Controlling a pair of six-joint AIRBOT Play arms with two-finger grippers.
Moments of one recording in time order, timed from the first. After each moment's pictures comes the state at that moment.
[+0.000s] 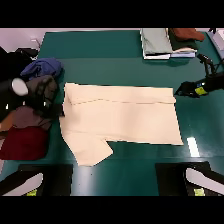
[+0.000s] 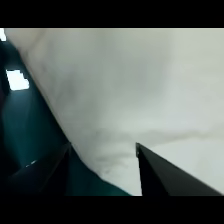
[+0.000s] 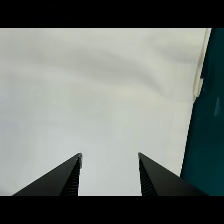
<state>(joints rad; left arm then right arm) -0.03 -1.06 0.85 1.30 -1.28 -1.55 -0.22 -1.16 1.15 -1.17 1.33 1.36</state>
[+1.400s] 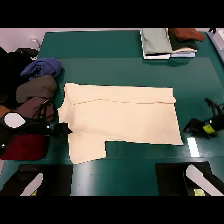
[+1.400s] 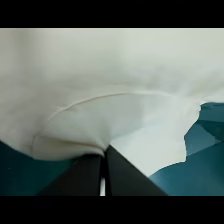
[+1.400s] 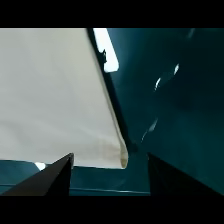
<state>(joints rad) -0.04 -0.76 0.53 0.98 -1.16 -1.46 -0.57 -1.00 0.65 -1.29 1.45 1.36</state>
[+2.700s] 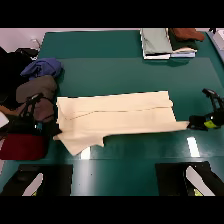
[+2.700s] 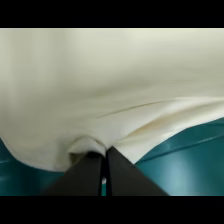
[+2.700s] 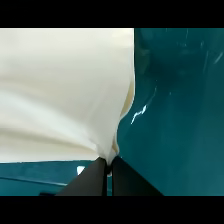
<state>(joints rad) -0.04 -0.71 0.71 1.17 -1.32 -1.56 -0.33 -0.90 0.82 -1.35 1.47 1.36</state>
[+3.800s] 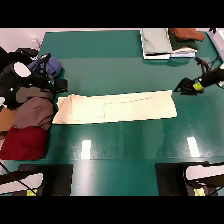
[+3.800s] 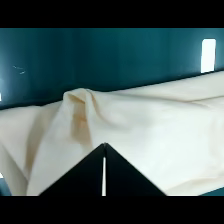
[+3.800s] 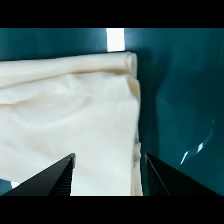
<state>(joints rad) -0.04 -1.33 1.21 1.17 -1.04 -1.49 -0.35 -1.55 1.37 -1.09 1.39 1.30</state>
